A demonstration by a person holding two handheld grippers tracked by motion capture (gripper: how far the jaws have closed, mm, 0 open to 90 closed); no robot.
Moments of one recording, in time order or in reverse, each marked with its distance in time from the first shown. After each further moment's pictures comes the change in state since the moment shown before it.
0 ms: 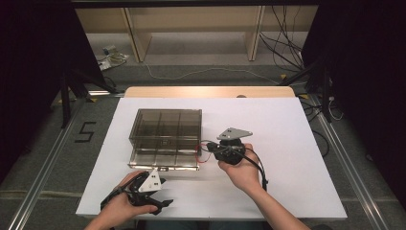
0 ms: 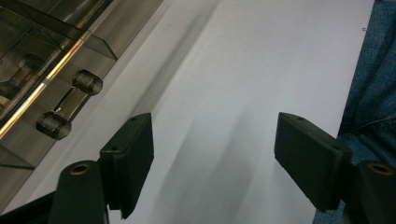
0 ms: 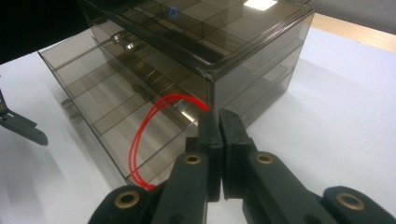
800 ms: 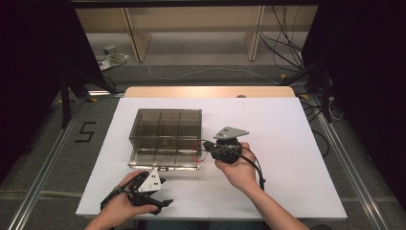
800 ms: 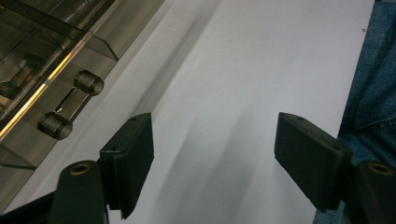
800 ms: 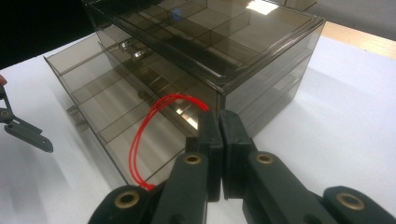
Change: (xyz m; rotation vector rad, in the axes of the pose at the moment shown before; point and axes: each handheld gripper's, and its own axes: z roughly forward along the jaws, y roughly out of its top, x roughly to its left) left arm 0.000 0.000 0.000 -0.002 0.000 -0.001; right arm 0.005 0.006 0.005 -0.010 0.008 -0.012
